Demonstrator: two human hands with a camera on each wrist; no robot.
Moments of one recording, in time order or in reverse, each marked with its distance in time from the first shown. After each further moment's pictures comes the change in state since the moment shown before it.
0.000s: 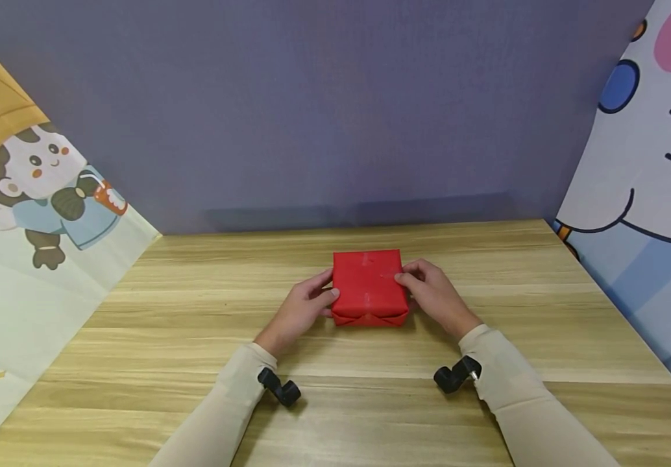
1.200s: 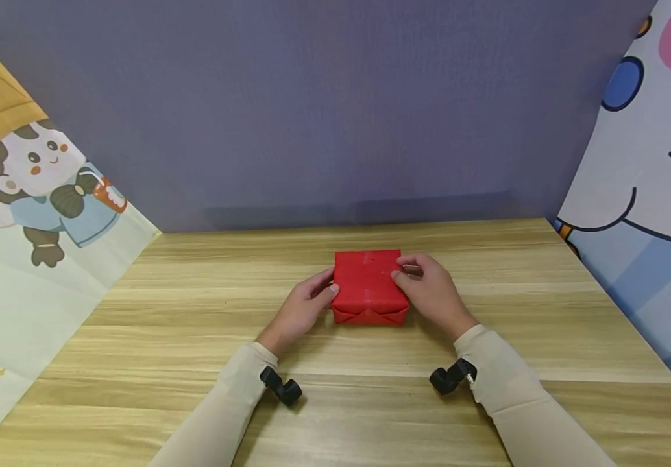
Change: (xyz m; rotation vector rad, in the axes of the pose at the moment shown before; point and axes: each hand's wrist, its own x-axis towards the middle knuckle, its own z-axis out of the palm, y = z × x) left_hand 0.002 -0.004 0.001 0.087 0.019 0.053; right_hand -0.002 -0.006 0.004 -0.249 0.114 -0.150
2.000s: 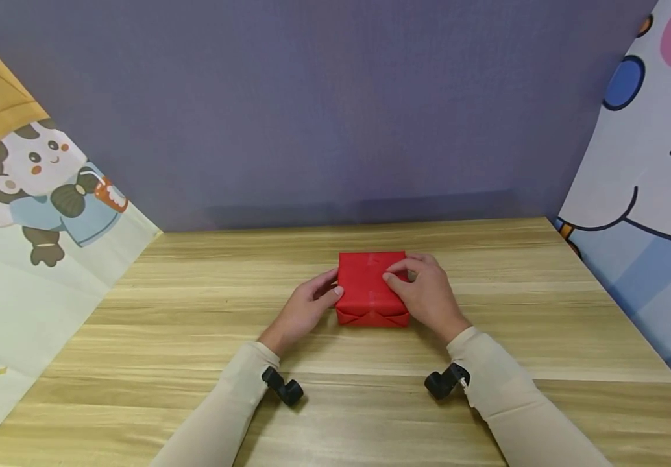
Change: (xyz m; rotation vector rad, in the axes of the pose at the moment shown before) left_hand 0.000 -0.003 0.001 0.112 -0.015 0.036; right_hand -0.003 -0.008 0.009 -0.196 0.092 -0.122
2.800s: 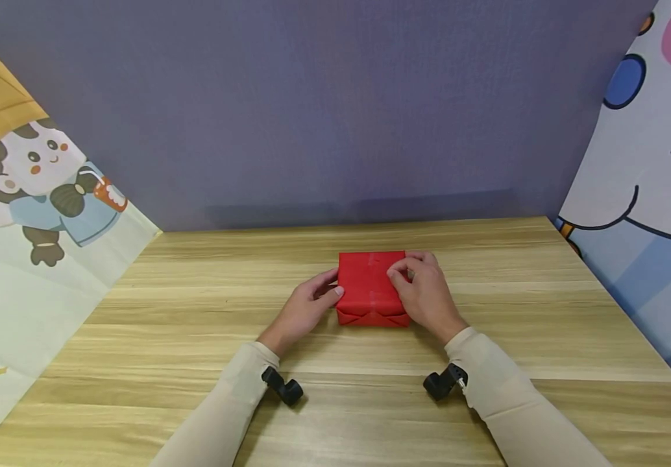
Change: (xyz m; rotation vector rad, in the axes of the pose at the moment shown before) left_hand -0.001 0.002 0.000 0.015 -0.001 -0.018; right_hand 0.000 0.002 0.007 0.010 0.070 -0.037
